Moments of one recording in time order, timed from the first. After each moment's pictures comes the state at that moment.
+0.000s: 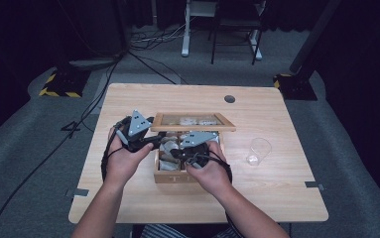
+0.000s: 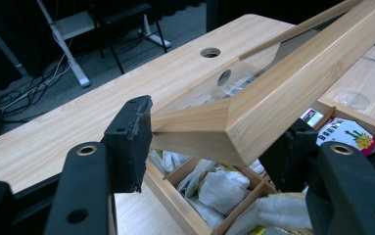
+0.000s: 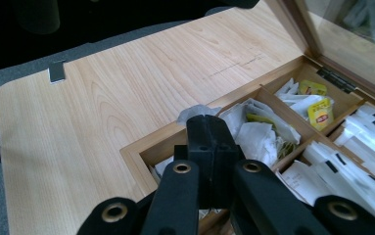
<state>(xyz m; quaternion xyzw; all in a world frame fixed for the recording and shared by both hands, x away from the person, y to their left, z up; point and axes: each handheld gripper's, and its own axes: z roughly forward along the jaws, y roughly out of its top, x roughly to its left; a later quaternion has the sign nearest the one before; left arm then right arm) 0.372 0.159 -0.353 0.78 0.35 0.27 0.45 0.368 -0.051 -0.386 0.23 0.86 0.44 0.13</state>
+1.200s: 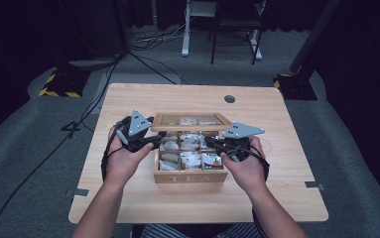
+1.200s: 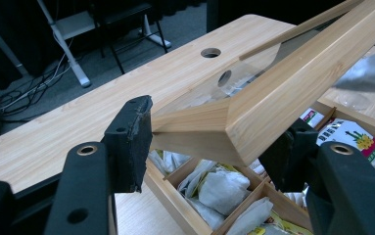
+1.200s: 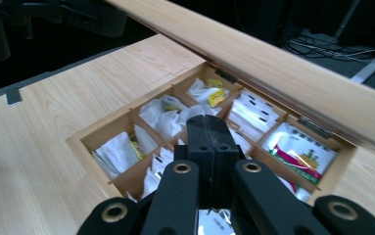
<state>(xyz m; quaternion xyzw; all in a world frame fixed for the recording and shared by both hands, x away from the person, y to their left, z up) 0.372 0.159 -0.352 0.78 0.35 0.27 0.45 0.366 -0.140 -0.352 0.29 0.81 0.47 0.18</state>
